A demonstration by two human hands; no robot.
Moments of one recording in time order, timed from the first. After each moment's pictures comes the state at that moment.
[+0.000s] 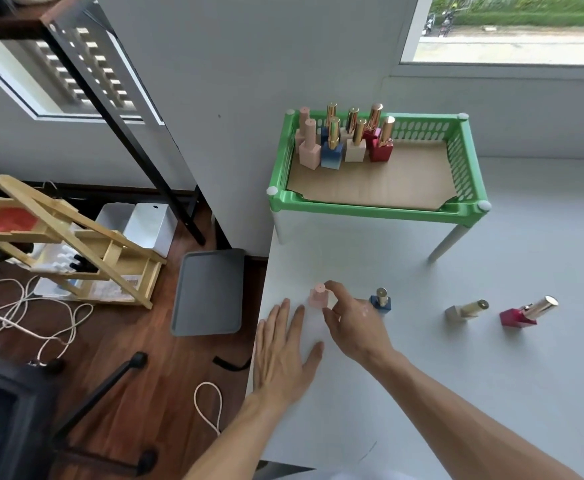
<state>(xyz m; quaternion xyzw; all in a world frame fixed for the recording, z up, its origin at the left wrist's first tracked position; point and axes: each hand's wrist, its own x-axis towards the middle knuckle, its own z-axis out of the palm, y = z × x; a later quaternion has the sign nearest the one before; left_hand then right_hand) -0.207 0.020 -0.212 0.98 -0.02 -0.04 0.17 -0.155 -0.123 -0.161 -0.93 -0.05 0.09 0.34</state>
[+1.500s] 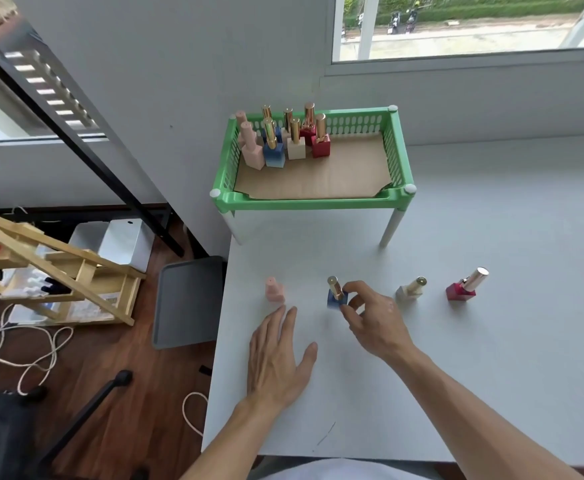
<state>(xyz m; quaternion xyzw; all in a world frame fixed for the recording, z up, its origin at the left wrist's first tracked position) -0.222 -0.031 -0.196 0.97 -0.05 -0.07 0.23 -0.181 -0.215 -0.155 -0.90 0.07 0.09 0.42</state>
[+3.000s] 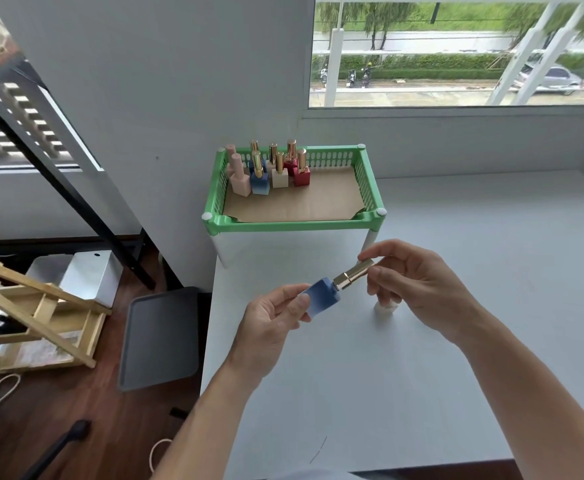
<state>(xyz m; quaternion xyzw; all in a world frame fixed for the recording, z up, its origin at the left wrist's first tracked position) -0.187 -0.036 -0.069 0.66 -0.02 -0.16 0.73 -0.191 -0.248 -0.004 -0.77 -0.01 0.05 0.64</state>
